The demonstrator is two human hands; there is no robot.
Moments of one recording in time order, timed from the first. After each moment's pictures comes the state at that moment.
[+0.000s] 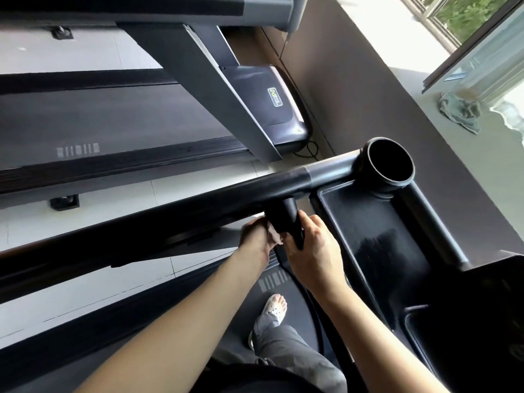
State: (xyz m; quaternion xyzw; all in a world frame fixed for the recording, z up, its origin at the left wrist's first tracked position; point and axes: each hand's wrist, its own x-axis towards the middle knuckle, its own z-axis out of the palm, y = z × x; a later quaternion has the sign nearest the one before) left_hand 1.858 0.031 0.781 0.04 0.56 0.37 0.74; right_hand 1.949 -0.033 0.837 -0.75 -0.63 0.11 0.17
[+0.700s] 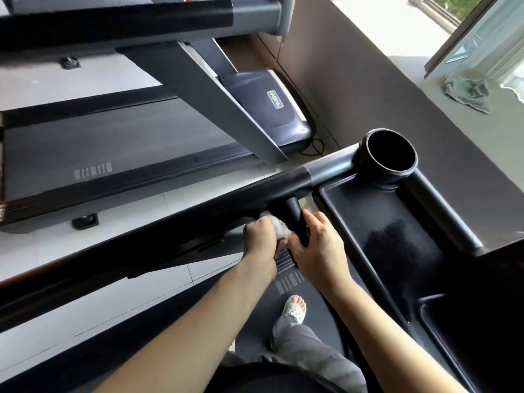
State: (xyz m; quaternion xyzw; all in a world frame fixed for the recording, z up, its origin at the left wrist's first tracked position) left_hand 1.844 0.018 0.819 0.13 0.60 0.34 0.72; right_hand 1.946 -0.033 0.834 -0.74 -0.61 0.15 0.22
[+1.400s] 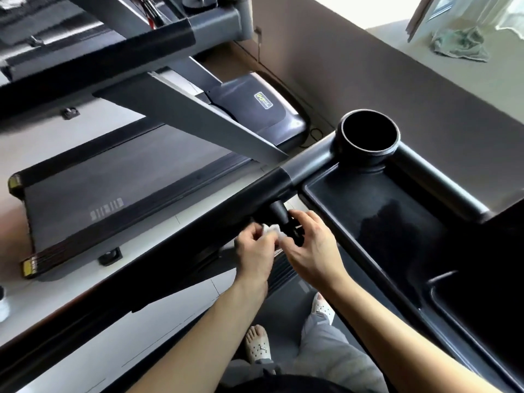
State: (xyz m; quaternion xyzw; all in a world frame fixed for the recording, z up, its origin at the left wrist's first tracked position) left_hand 1.843 0.002 0.830 0.30 0.63 0.34 0.63; right_hand 1.950 -0.035 0.833 -0.73 -0.53 0.25 0.34
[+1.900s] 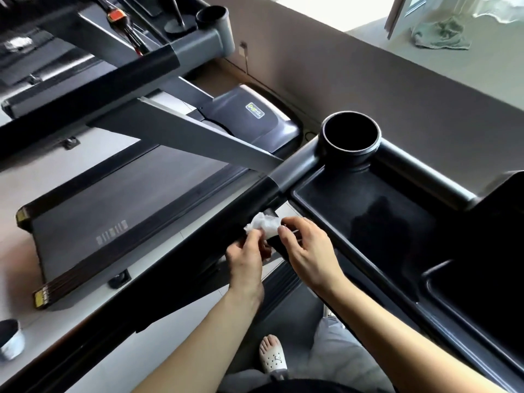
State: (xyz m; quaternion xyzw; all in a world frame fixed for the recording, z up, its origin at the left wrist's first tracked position) left_hand 1.844 0.005 0.823 0.26 0.61 0.41 0.62; right_hand 1.955 -0.037 0.831 -0.73 -0.49 0.28 0.38
